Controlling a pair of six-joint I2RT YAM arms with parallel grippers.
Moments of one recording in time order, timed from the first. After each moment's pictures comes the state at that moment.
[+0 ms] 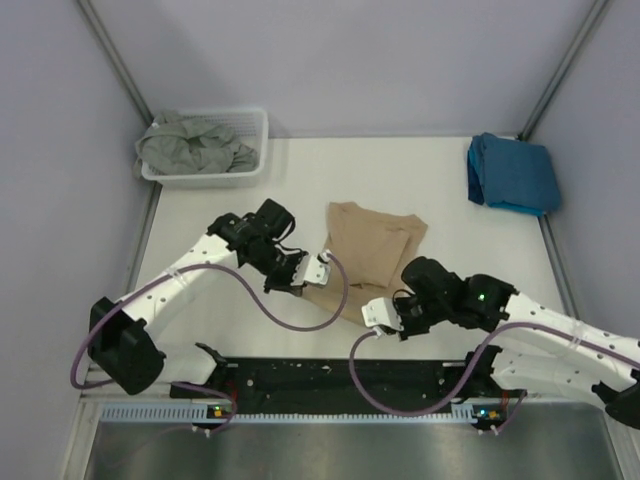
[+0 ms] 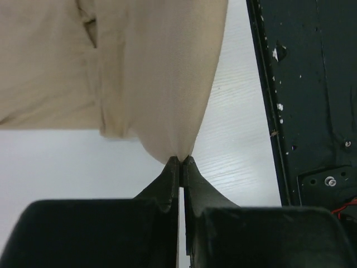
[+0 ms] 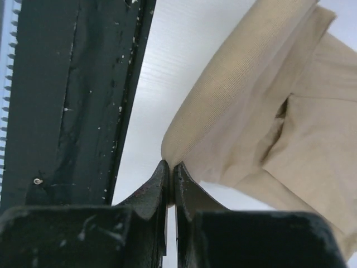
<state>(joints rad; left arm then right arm) -0.62 1.32 1.12 -1.09 0.60 1.15 1.01 0.92 0.78 -0.83 -0.33 -0.75</state>
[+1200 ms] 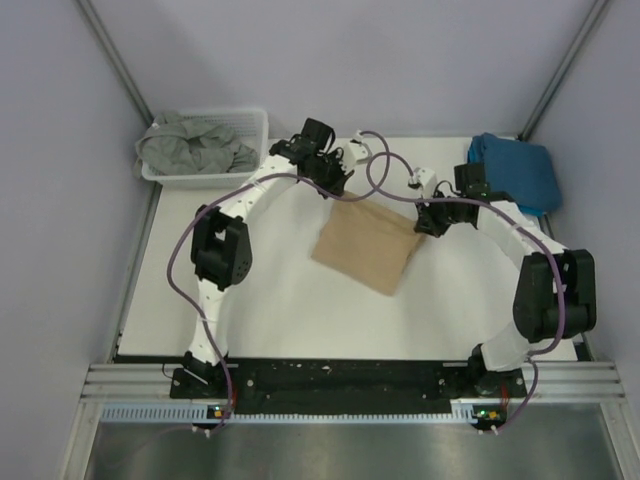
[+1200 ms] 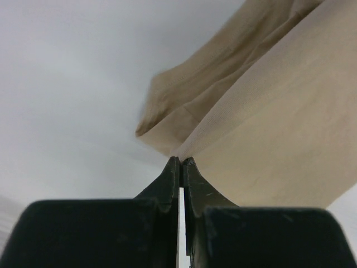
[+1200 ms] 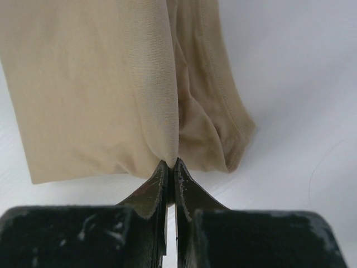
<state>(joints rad) -0.49 2.16 2.04 -0.79 0.45 0.59 0.12 1.55 1.10 -0.52 -0.59 -0.63</state>
